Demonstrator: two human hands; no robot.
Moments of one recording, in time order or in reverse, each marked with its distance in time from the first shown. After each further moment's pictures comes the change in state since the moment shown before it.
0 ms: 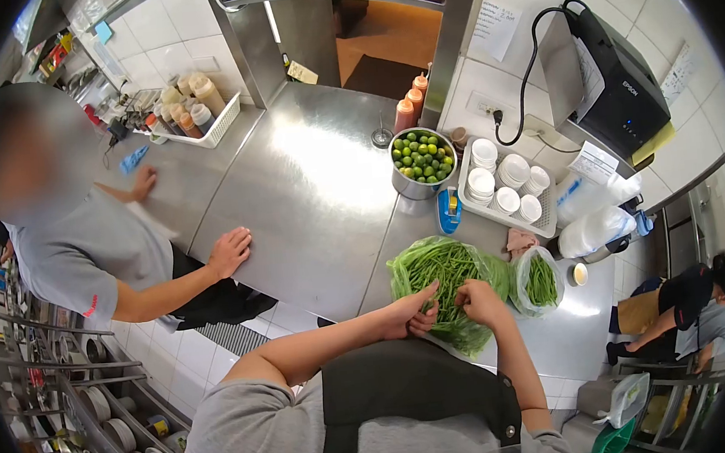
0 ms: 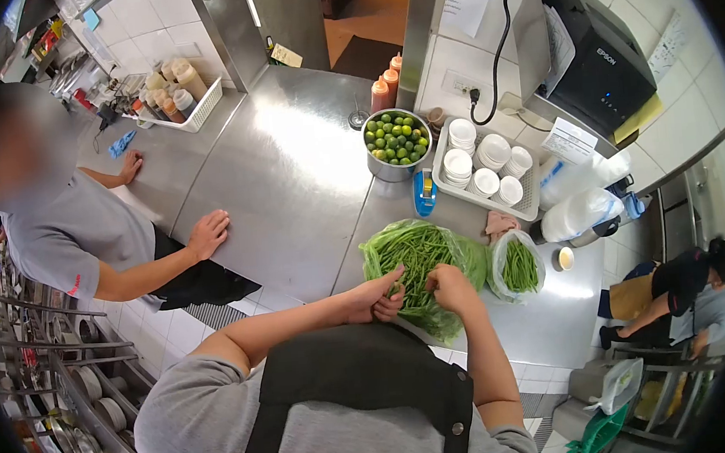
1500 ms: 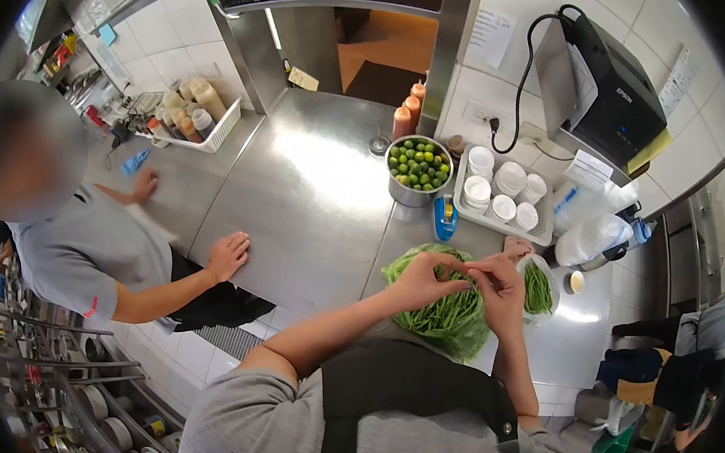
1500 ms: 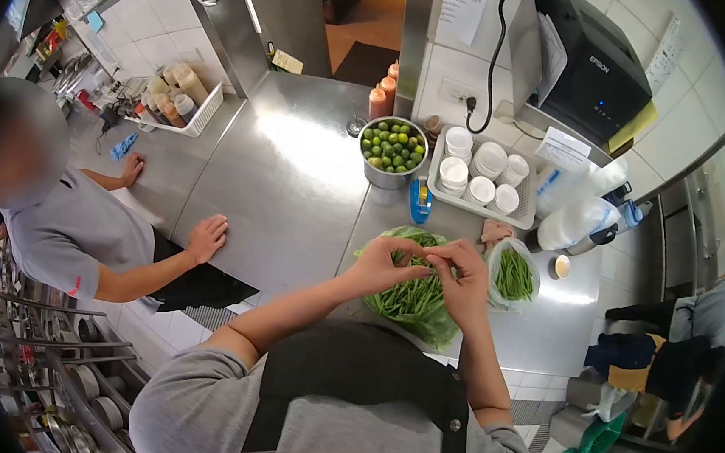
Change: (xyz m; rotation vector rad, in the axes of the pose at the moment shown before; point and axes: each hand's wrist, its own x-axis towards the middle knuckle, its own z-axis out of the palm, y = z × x) left_hand -0.018 0.074 0.077 1.036 0.366 0.844; right_hand -0.025 -0.104 -0.075 0.673 0.625 -0.231
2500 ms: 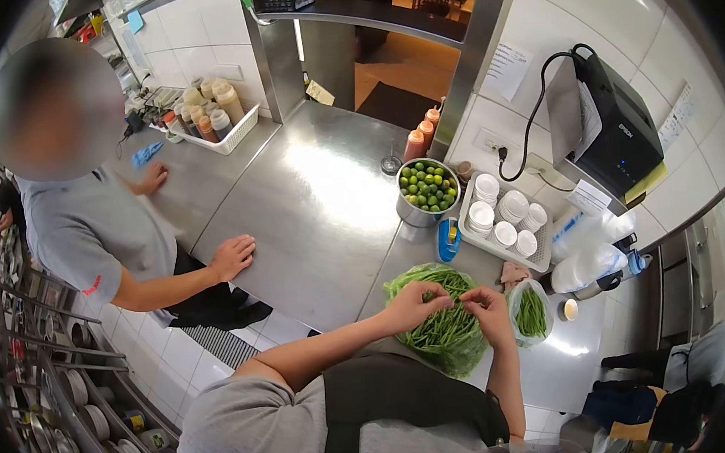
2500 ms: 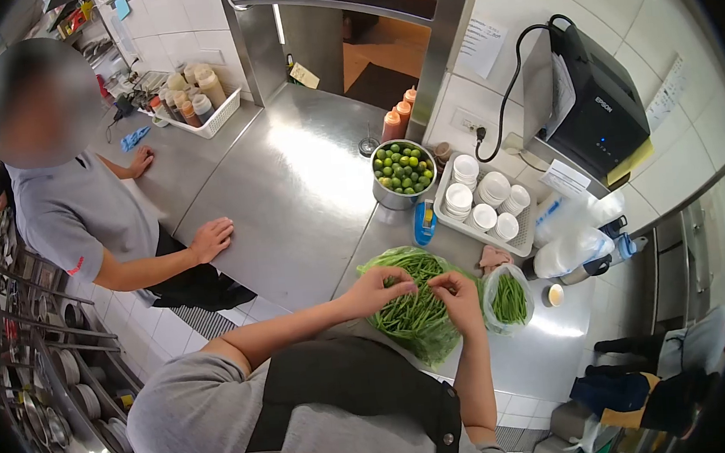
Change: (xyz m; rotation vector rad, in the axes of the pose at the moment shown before) left_hand -0.025 -0.052 0.007 -0.018 0.070 0.139; right_hand -0.007 0.090 -0.024 -0.005 -0.284 0.357
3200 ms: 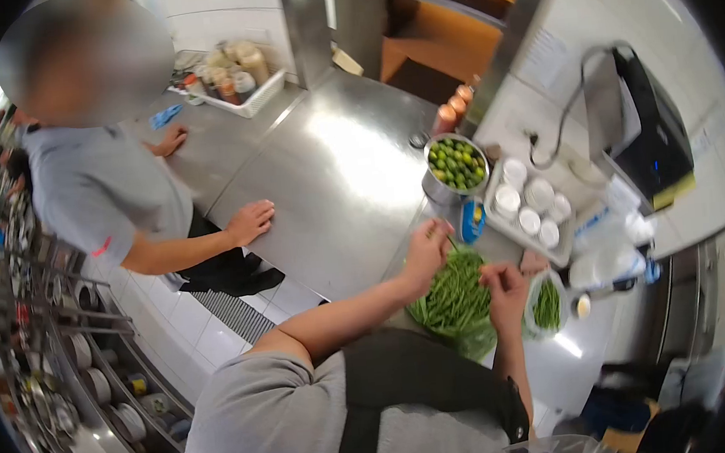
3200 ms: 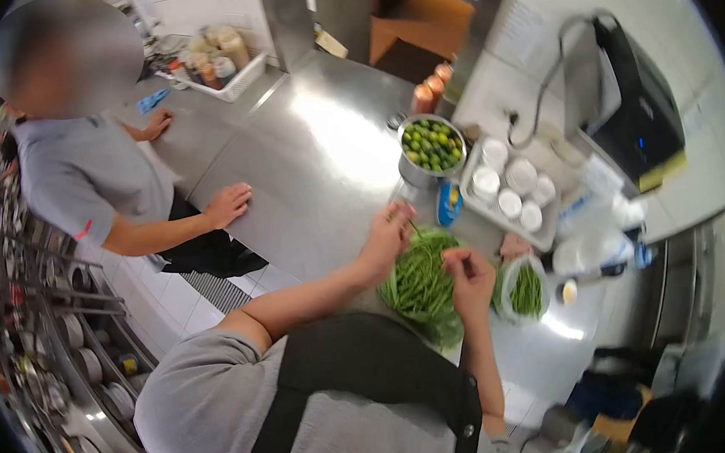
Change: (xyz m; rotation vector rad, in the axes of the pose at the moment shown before) left_hand 0.028 0.002 -0.019 -0.778 0.593 -0.318; right_hand -0.001 -0.045 0.049 0.111 0.274 -0.309
